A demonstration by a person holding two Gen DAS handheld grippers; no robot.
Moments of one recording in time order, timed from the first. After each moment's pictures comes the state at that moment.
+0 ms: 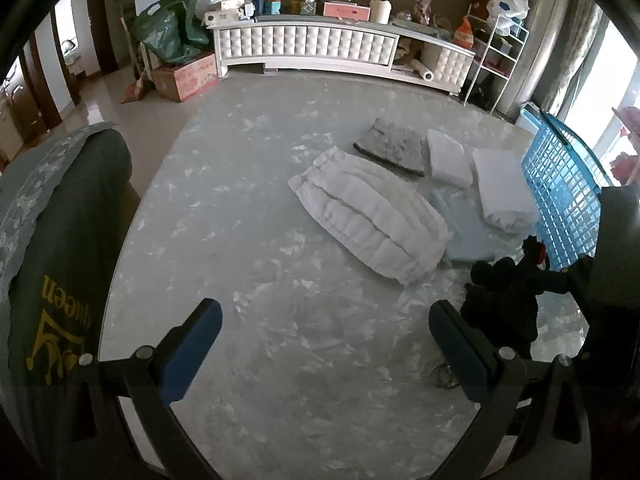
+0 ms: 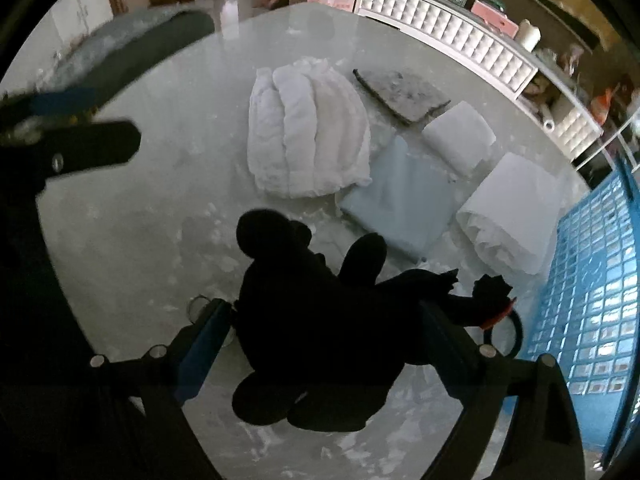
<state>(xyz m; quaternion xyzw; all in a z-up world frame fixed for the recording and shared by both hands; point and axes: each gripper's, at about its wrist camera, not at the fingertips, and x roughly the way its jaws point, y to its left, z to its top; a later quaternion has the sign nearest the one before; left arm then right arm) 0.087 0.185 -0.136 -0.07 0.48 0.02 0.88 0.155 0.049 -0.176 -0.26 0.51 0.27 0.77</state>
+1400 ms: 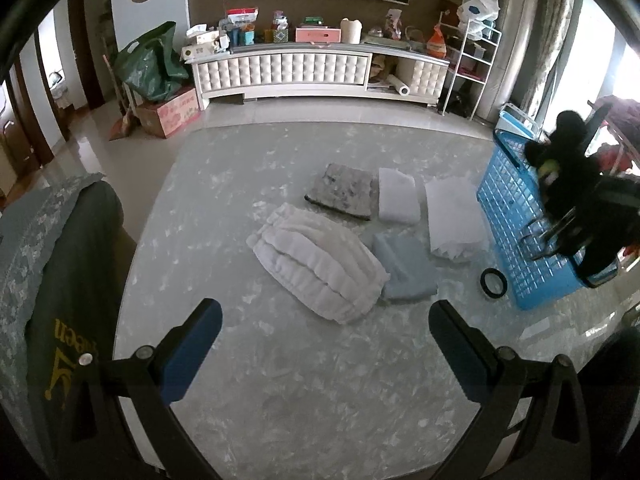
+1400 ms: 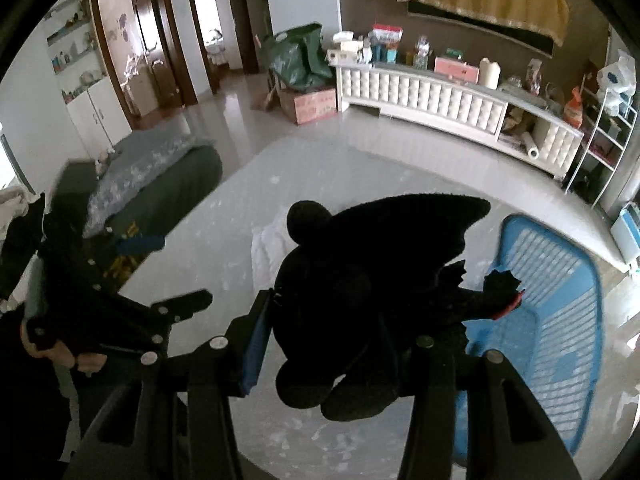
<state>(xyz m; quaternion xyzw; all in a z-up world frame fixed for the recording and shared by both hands) 0.097 0.139 -0.076 -0.03 0.44 0.00 0.90 0.169 -0.032 -0.022 -0.11 0.41 0.32 0.85</state>
